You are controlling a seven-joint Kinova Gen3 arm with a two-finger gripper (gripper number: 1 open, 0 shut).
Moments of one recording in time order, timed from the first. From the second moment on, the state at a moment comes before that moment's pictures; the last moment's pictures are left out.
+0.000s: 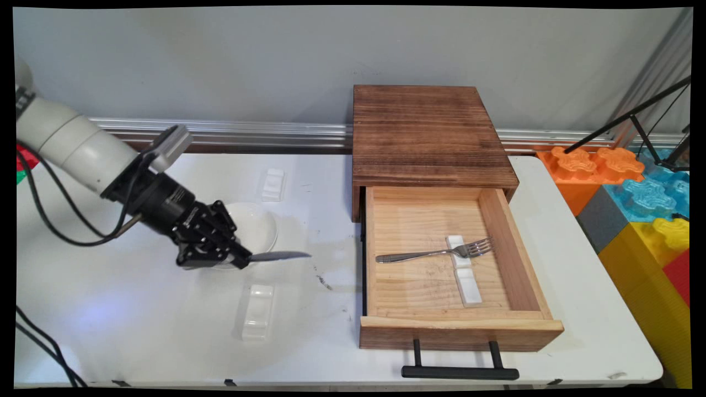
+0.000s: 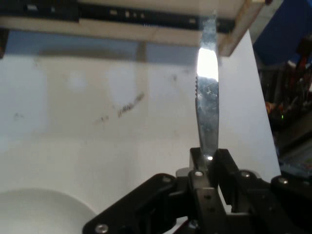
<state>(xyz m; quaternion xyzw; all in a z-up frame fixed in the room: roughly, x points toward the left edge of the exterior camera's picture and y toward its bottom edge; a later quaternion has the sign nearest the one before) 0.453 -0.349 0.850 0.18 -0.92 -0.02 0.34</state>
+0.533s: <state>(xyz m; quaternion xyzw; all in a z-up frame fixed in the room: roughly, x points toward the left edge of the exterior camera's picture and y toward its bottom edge) 0.403 -0.372 0.891 0.20 -0.91 -0.03 0.36</state>
